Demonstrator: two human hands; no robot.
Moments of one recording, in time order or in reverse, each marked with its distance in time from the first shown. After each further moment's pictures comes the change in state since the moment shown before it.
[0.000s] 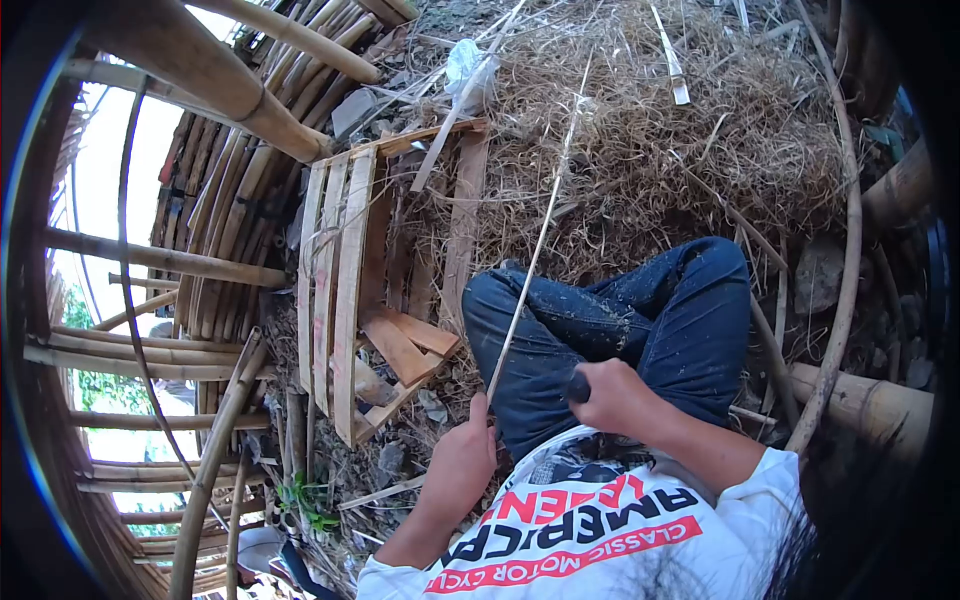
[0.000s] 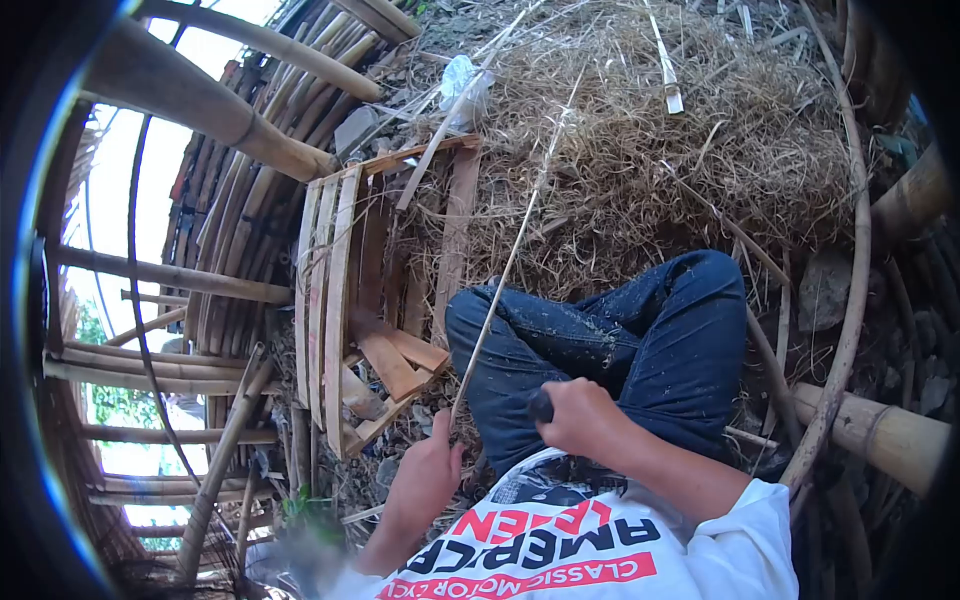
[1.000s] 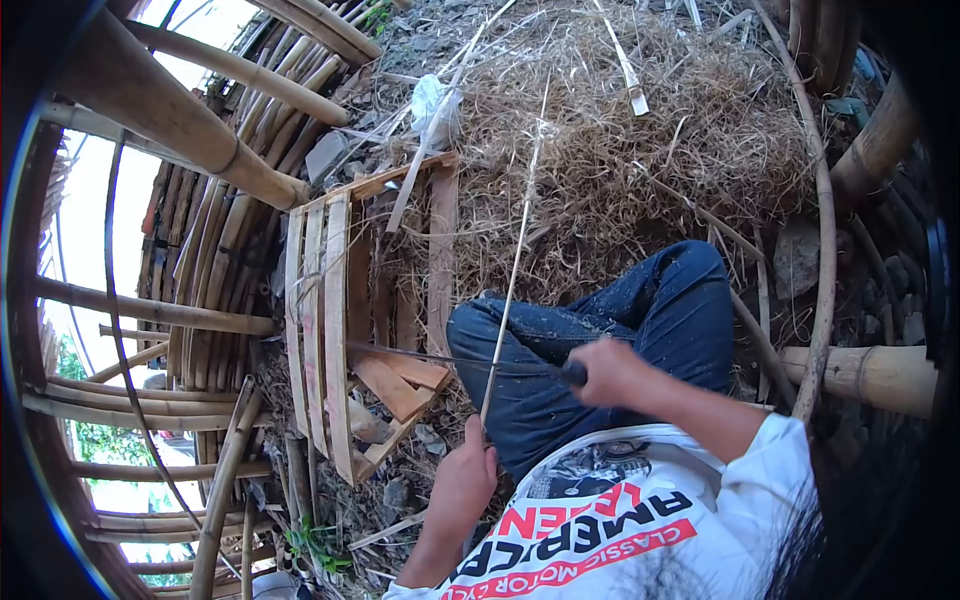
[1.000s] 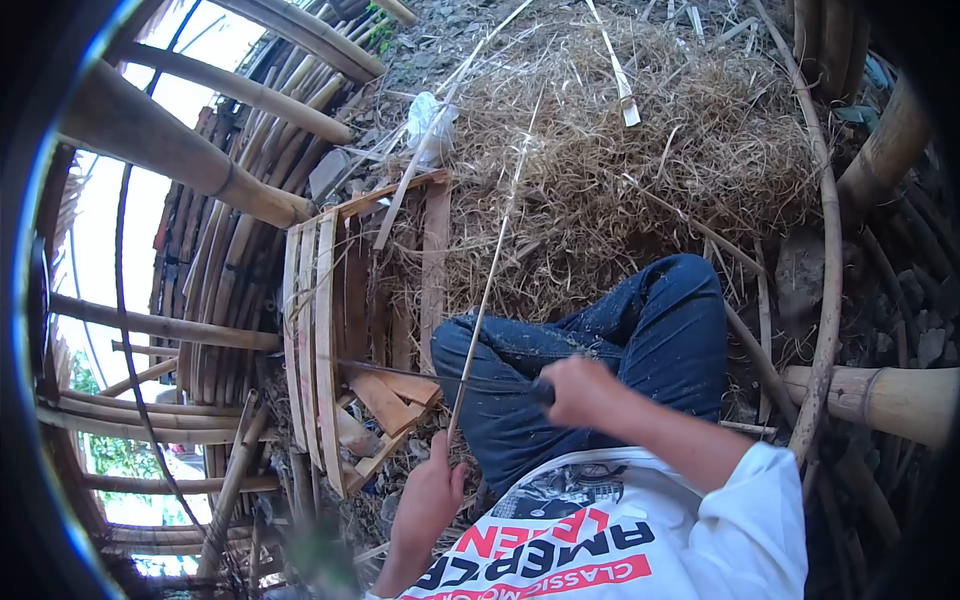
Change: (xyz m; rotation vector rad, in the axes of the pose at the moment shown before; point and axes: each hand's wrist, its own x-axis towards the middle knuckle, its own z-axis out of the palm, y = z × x) left_hand 0.011 -0.005 0.009 -0.013 -0.008 0.050; right_hand 0.027 0.012 -0.025 -0.295 -0.085 -0.018
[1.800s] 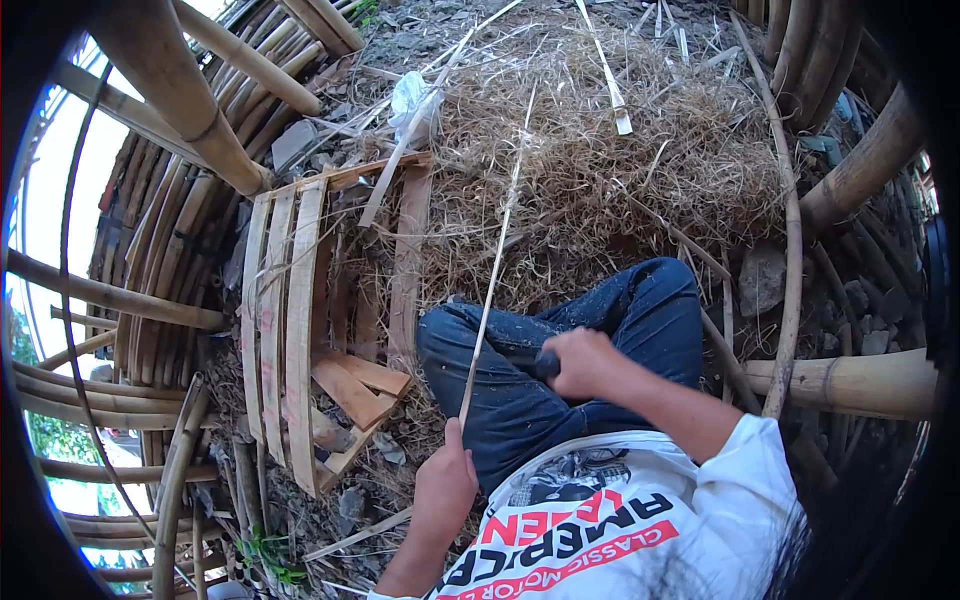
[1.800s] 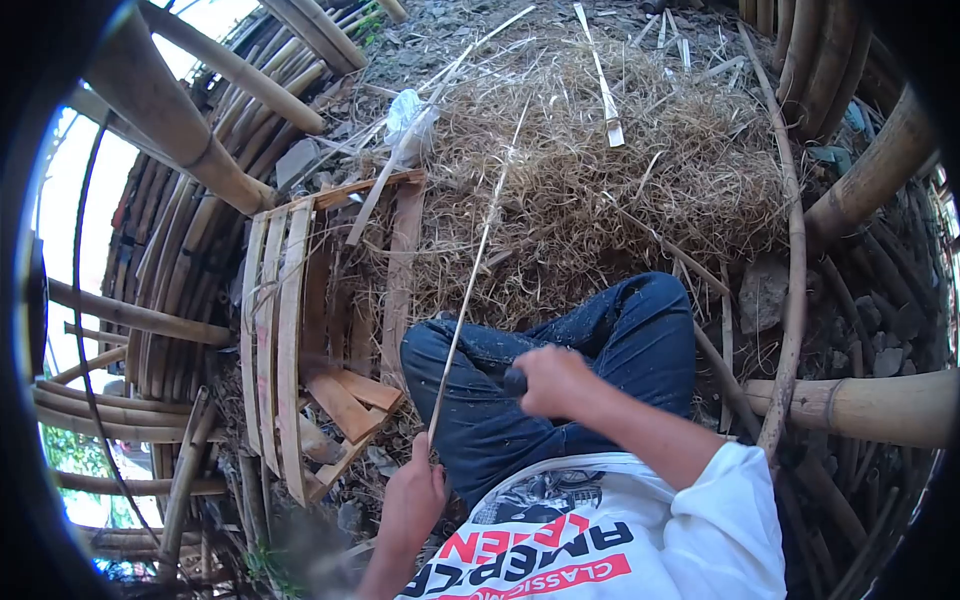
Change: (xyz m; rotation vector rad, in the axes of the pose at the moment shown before) left_hand 0.009 -0.025 0.016 -0.035 0.056 0.028; right_hand 0.025 -0.017 -0.009 -0.177 0.001 0.085
